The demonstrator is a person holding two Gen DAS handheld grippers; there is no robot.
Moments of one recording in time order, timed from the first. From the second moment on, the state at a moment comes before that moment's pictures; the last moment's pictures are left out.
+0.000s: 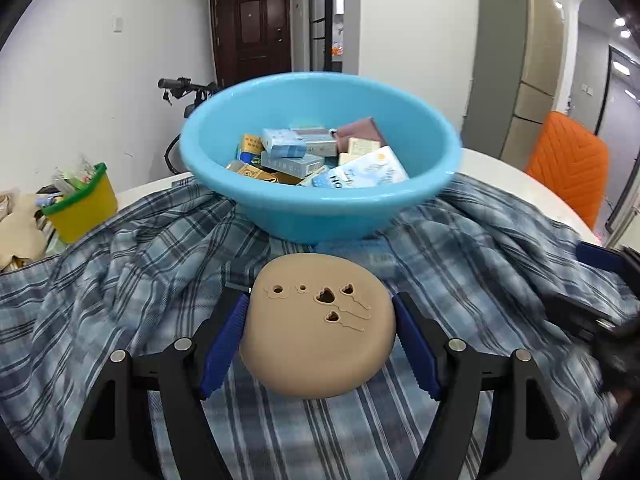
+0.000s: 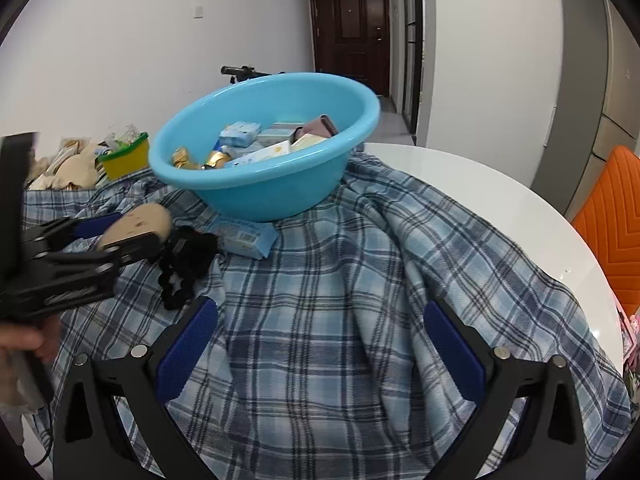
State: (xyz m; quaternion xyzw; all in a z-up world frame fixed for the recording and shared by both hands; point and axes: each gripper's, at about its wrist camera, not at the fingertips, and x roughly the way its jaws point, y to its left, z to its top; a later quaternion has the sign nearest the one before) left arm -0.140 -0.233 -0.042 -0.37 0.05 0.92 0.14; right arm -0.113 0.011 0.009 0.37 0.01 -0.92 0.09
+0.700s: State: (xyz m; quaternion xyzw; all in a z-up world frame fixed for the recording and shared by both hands) left arm -0.066 -0.296 -0.037 -0.36 0.04 0.92 0.11; right arm -0.120 -0.070 0.005 0.40 0.06 -0.90 0.17
